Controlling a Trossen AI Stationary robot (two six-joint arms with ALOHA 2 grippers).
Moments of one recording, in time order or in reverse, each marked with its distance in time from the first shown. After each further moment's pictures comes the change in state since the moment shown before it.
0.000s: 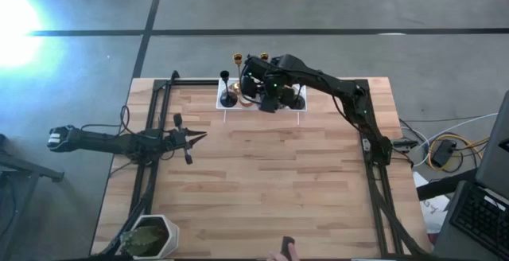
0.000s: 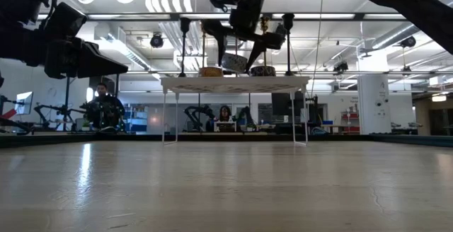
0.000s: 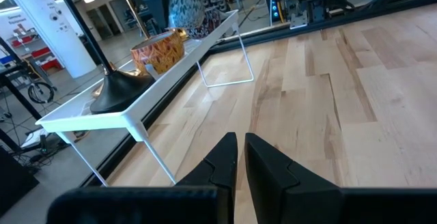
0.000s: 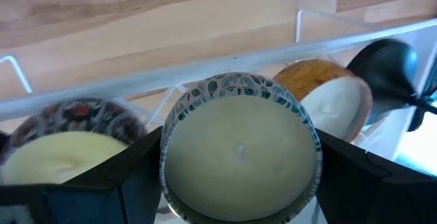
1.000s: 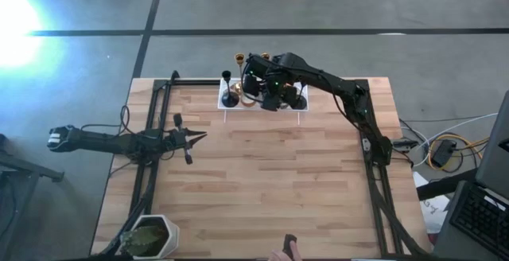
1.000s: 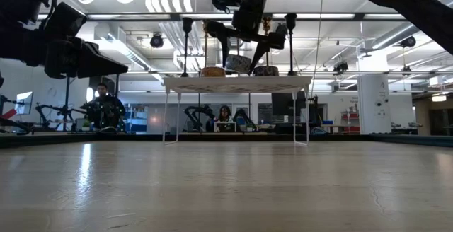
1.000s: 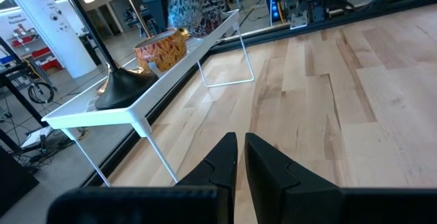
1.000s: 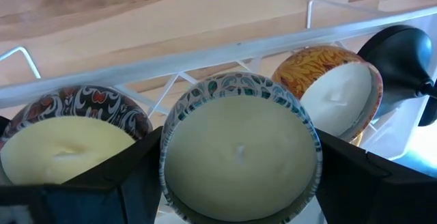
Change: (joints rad) left arm 0.000 0.000 0.000 0.001 0.000 0.000; right arm -0.016 -0.002 0.000 -0.032 0.018 -0.001
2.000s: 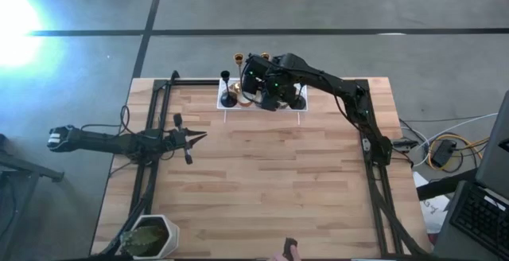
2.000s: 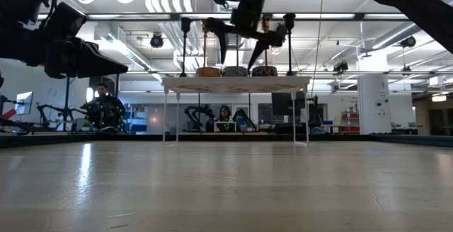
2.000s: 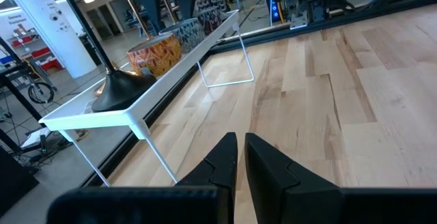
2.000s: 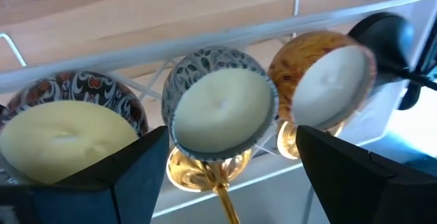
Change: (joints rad) left arm 0.000 0.000 0.000 0.000 0.000 0.000; right arm 0.018 -0.012 0.000 0.030 0.061 0.009
